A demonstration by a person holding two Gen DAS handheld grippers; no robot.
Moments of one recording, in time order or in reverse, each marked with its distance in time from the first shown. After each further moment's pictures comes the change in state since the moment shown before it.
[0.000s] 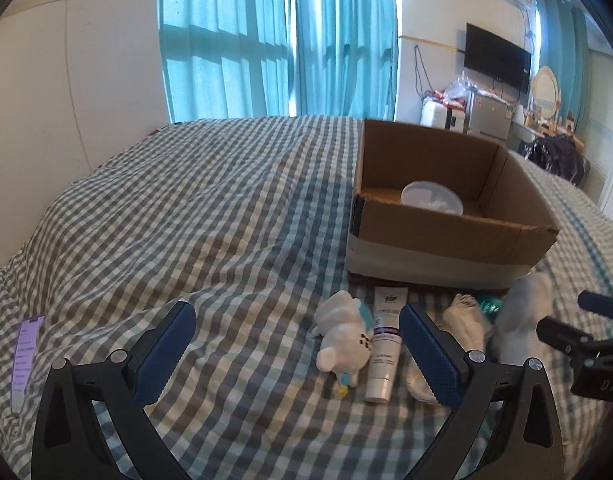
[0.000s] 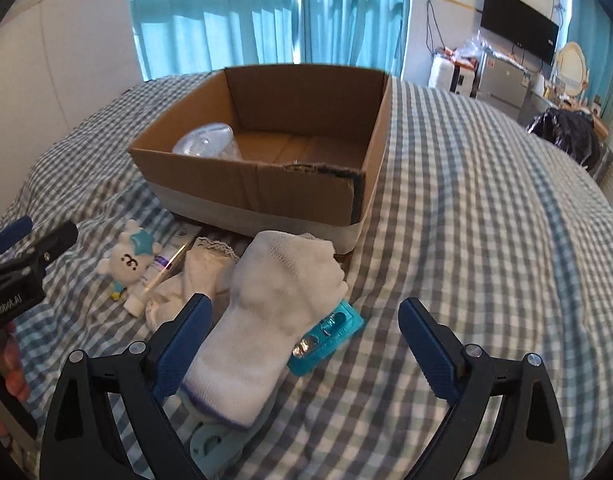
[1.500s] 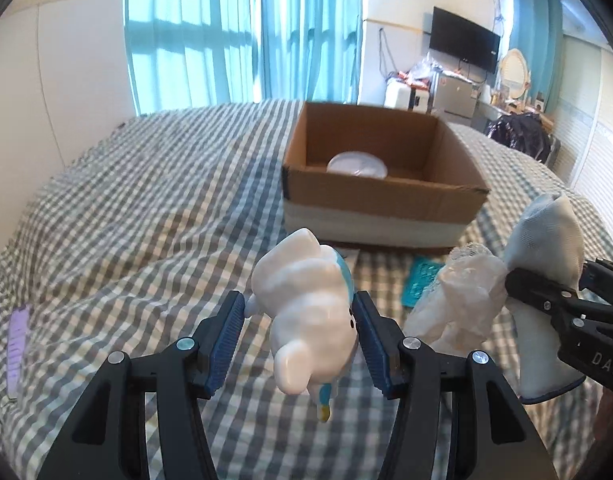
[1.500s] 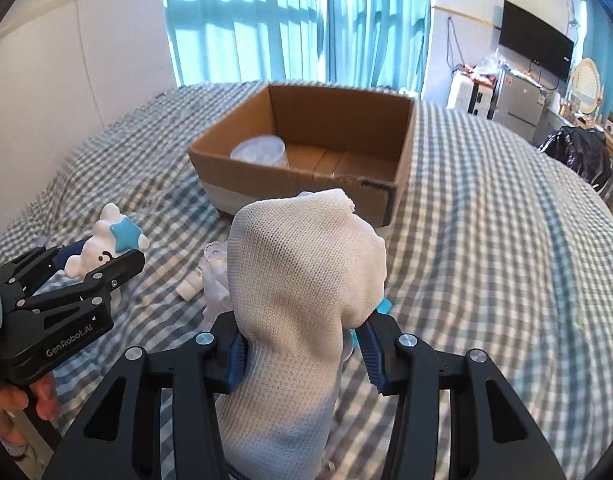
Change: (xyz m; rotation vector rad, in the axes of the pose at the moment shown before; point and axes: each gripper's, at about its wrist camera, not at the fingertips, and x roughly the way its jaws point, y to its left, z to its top) left arm -0.044 -0.029 -0.011 0.053 0.058 -0.120; right arm -0.069 0.013 -0.014 -0.050 -0.070 0.065
